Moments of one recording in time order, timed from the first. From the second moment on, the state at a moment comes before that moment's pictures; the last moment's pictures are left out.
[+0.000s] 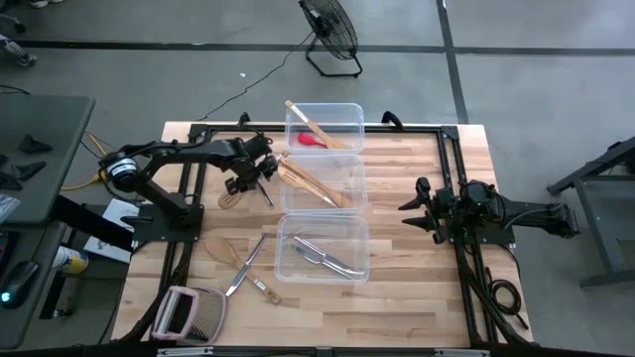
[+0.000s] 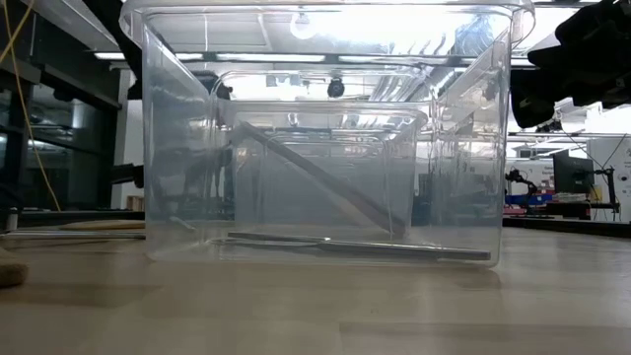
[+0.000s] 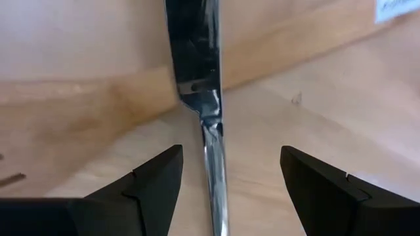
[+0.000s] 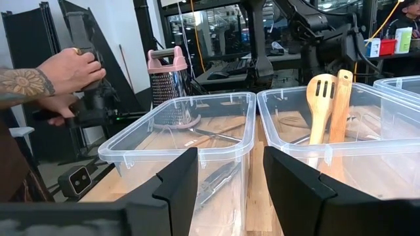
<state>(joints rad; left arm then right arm) 0.59 1.49 0.77 -0.53 0.09 -1.45 -0.10 0.03 0.01 0.07 -0.29 0.16</state>
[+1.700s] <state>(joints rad) 0.59 1.61 0.77 -0.60 0.09 -1.44 -0.10 0.03 0.01 0.07 -0.26 0.16</state>
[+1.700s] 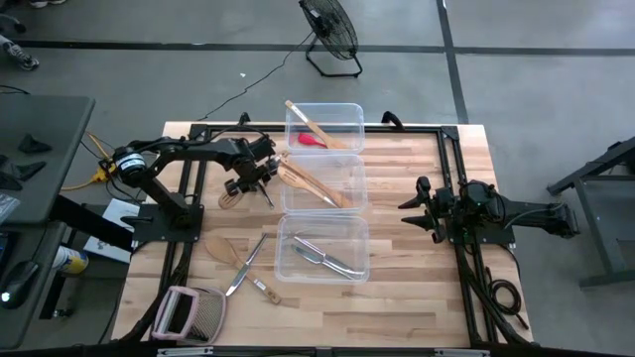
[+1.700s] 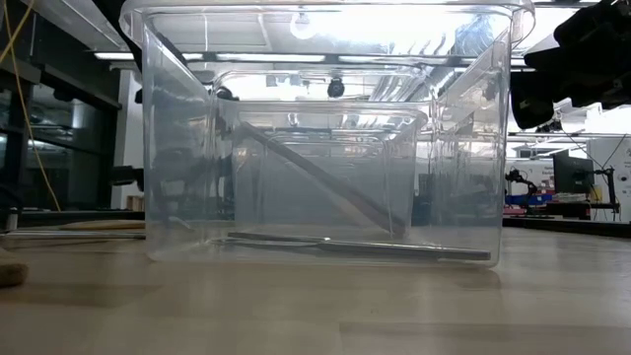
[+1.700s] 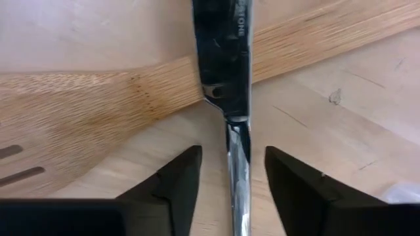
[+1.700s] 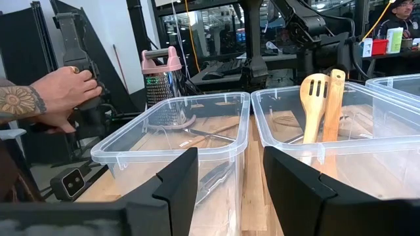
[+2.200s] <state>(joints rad) 0.59 1.63 0.78 -0.64 0.07 -1.43 -0.10 0.03 0.01 0.07 -0.26 0.16</state>
